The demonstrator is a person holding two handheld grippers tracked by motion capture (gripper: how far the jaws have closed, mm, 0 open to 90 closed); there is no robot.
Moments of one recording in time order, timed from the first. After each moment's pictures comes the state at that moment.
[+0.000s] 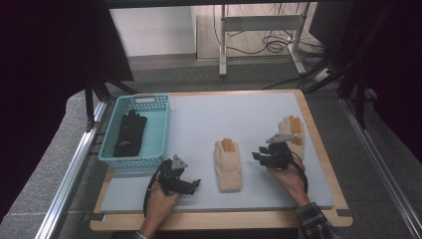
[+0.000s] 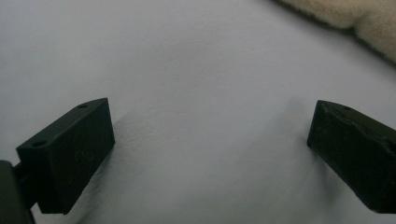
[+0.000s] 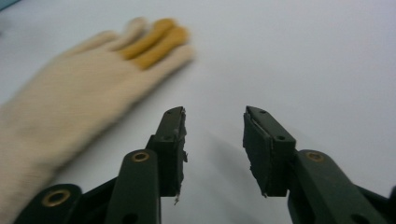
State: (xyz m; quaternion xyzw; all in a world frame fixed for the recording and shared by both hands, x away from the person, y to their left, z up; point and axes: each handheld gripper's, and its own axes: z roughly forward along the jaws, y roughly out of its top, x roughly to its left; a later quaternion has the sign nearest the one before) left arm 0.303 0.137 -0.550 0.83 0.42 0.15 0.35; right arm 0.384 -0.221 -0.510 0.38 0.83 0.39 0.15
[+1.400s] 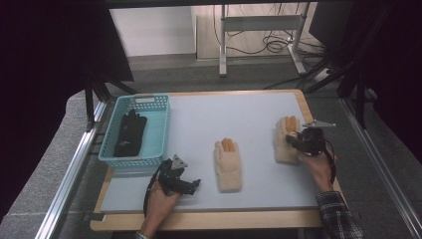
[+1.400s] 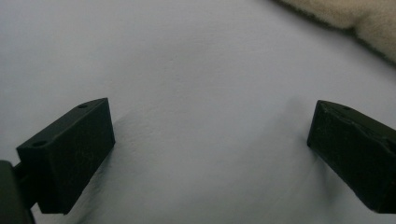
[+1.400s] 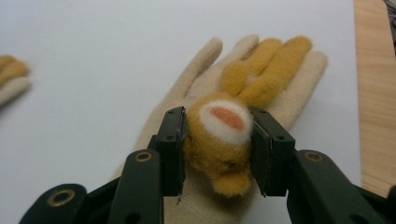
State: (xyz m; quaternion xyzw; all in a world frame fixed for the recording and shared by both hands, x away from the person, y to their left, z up) left arm 0.303 0.137 -0.550 0.83 0.42 0.15 0.35; right arm 0.423 -0.314 -0.490 0.48 0.76 0.37 0.23
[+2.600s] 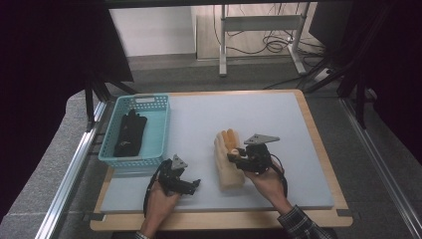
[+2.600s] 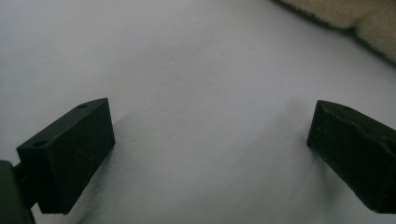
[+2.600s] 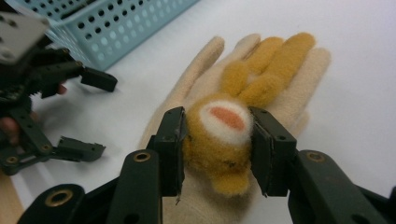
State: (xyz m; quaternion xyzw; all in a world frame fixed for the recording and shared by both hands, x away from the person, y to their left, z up) left arm 0.303 0.137 -0.550 0.83 0.42 0.15 0.35; right arm 0.344 -0.144 -0.473 0.36 0.81 0.44 0.12
